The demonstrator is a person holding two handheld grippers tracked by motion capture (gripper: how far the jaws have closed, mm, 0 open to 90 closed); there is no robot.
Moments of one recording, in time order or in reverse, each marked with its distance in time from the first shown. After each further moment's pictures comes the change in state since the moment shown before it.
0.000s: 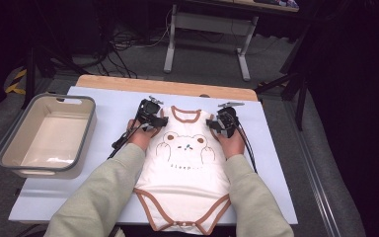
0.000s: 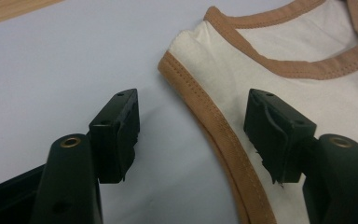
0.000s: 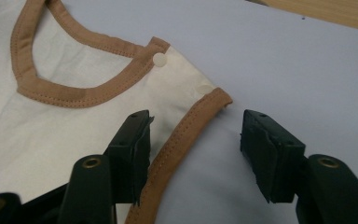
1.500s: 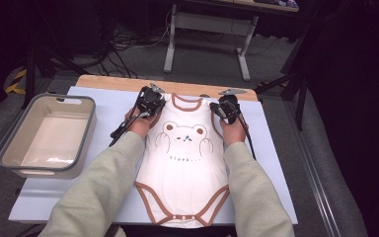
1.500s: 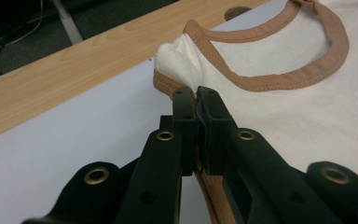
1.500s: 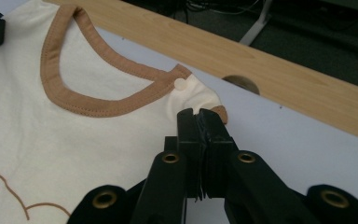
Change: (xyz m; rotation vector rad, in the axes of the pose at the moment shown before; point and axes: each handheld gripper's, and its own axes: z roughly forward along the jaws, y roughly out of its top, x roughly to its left) left arm 0.006 0.039 -0.025 -0.120 -0.015 0.080; right arm 0.002 0.044 -0.024 -0.124 0.012 -0.084
